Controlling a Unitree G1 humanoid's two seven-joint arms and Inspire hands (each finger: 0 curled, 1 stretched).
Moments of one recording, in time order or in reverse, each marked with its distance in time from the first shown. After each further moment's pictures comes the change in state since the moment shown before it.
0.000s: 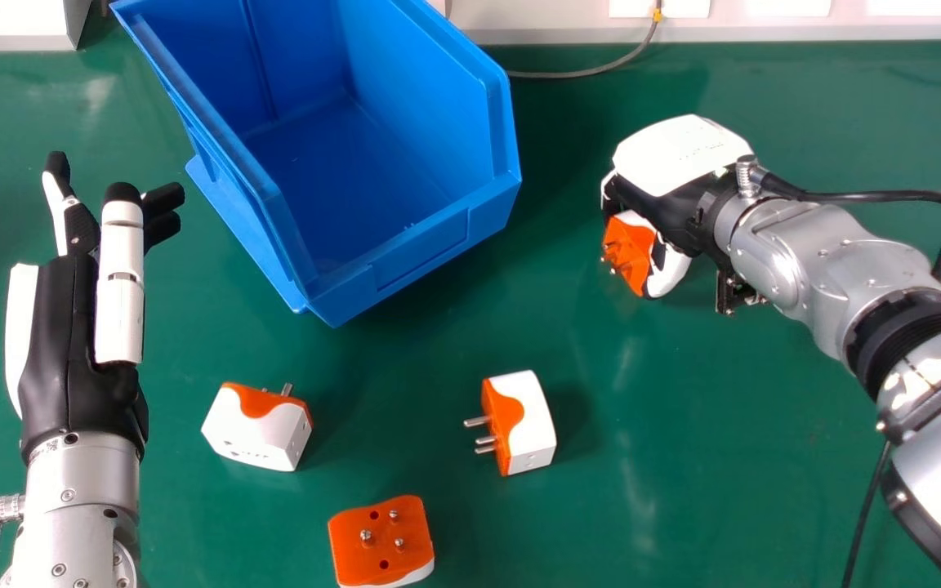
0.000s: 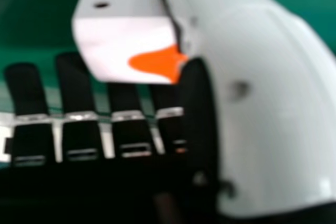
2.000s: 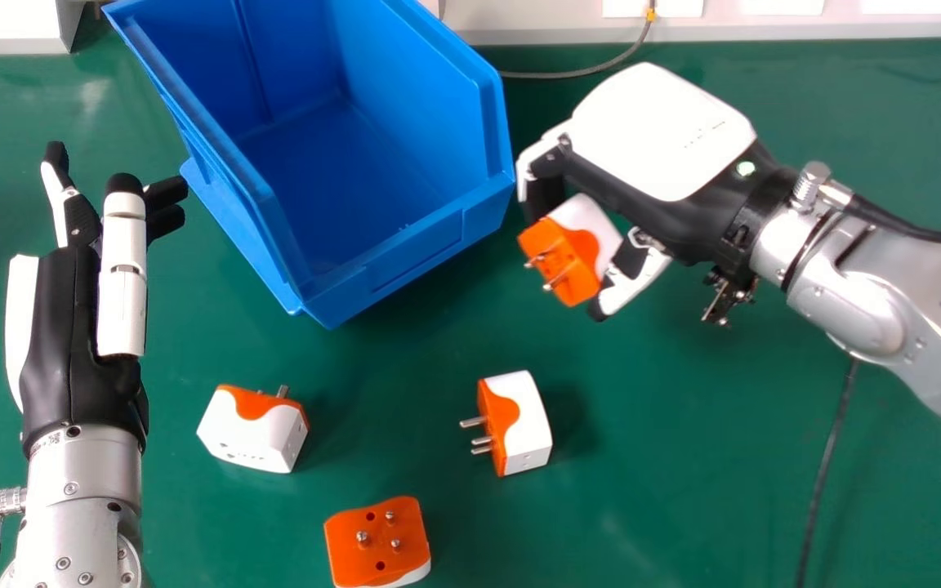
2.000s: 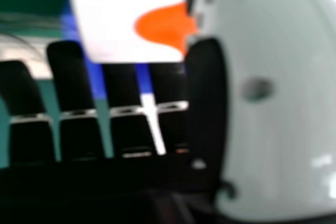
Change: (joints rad) left arm -0.010 0.003 -0.008 -0.010 0.019 0.012 0.011; right arm 0.409 -0.308 -0.251 -0.972 0.147 -0.270 0.037
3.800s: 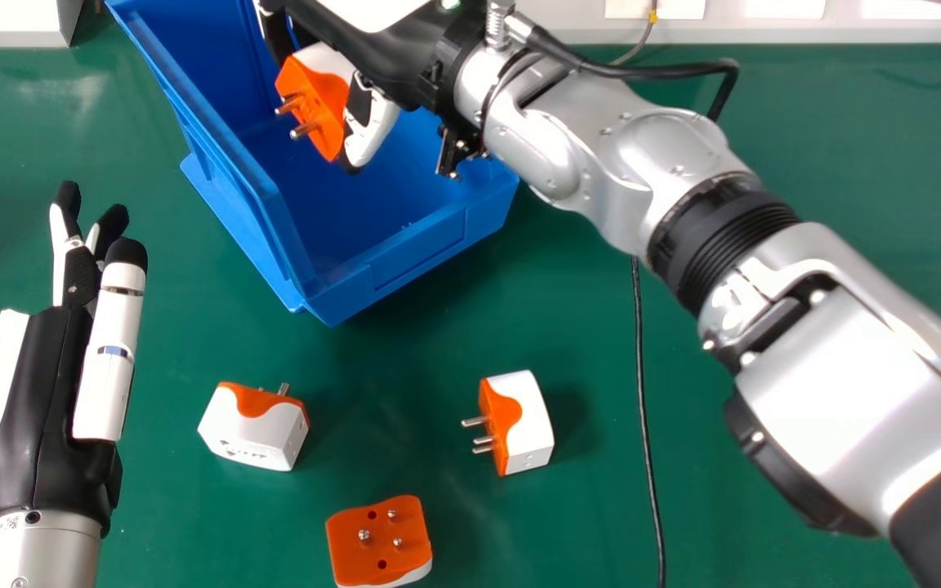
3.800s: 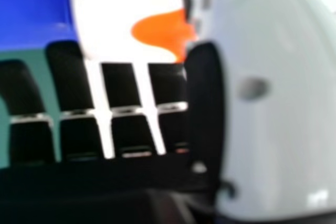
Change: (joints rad) left arm 0.205 0.051 0.048 0.003 -0.051 -0.237 -0.177; right arm -0.689 0.645 0.131 0.935 -0.117 0.182 -0.217
